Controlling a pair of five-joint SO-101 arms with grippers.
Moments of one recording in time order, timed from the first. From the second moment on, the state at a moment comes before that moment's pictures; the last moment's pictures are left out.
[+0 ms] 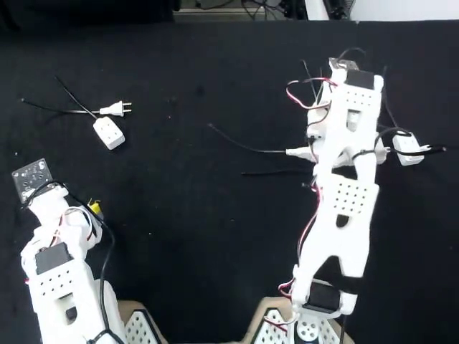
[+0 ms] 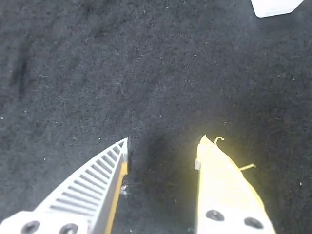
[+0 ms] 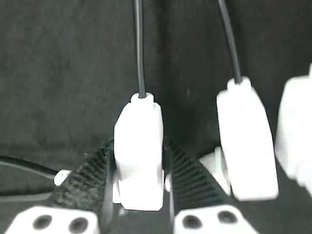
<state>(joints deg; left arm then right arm) -31.4 -69.2 84.1 45.2 0.0 13.0 59.7 -59.7 98.9 4.8</state>
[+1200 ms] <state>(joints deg) -31.4 -69.2 84.1 45.2 0.0 8.6 31.4 -46.8 99.3 14.7</state>
